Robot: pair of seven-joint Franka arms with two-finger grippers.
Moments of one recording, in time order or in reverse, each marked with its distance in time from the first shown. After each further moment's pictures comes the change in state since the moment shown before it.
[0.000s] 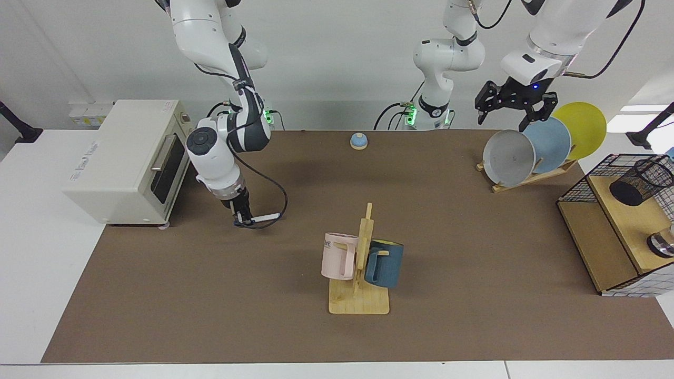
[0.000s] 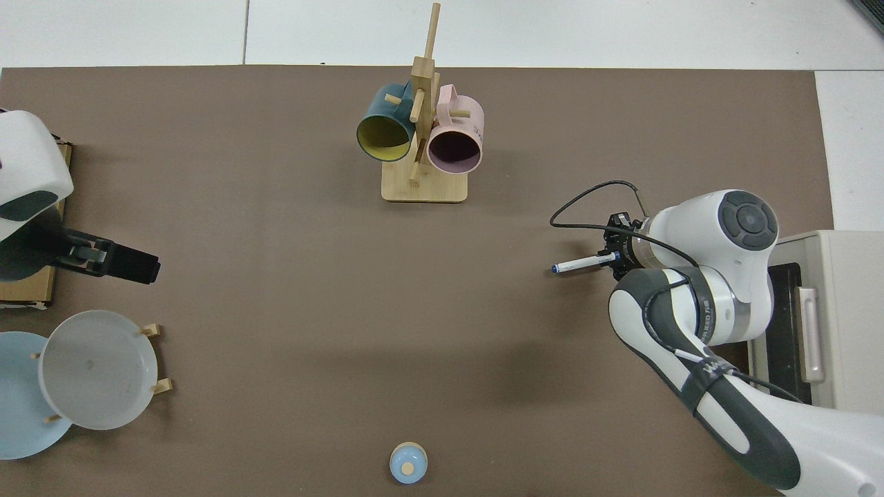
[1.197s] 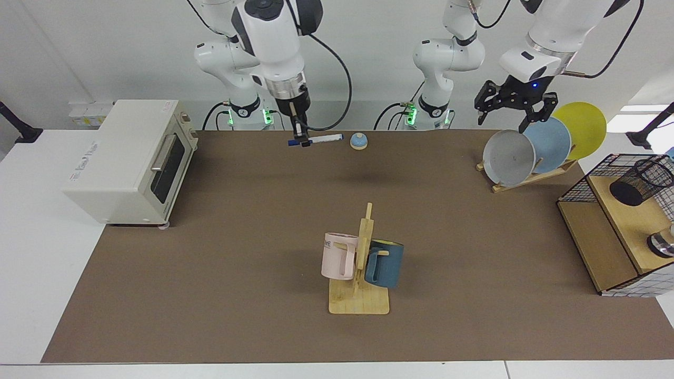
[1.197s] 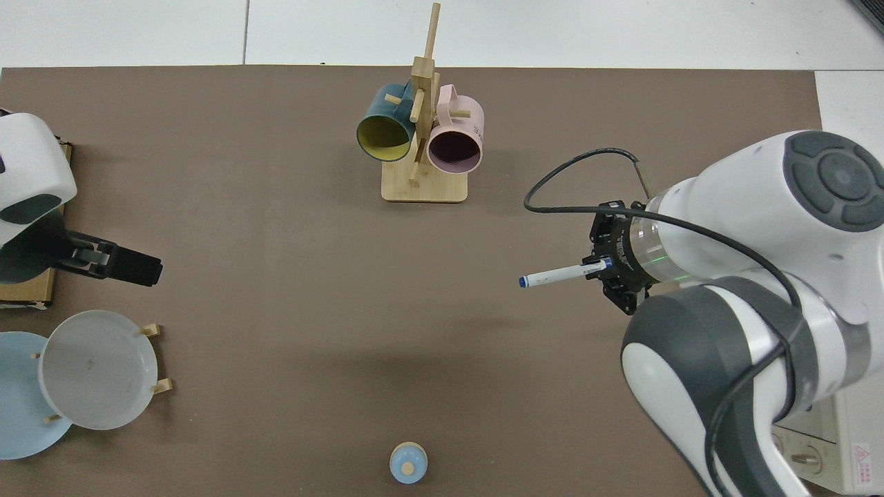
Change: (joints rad) left arm 0.000 -0.004 -0.003 -0.005 0.000 0.044 0.037; right arm 0.306 -0.257 0.034 0.317 0.068 -0.556 0.466
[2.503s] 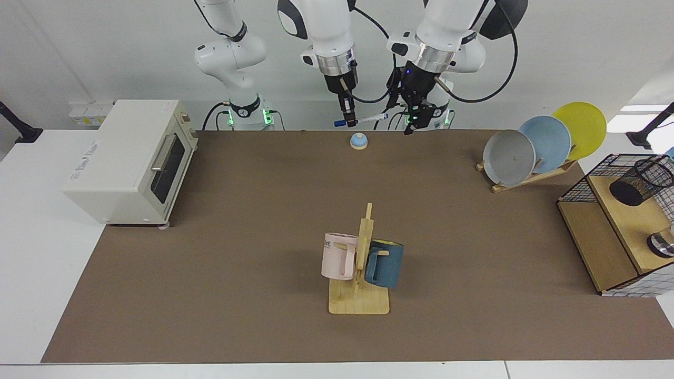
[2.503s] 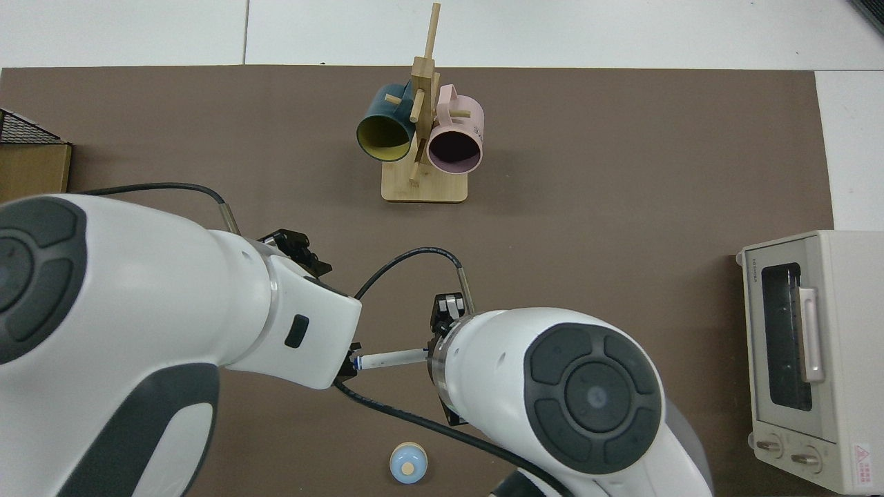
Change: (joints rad) left arm -0.178 -0.087 -0.165 -0.222 -0.178 0.218 0.580; right arm 0.129 -0.002 0.060 0.000 0.035 0.092 0.185
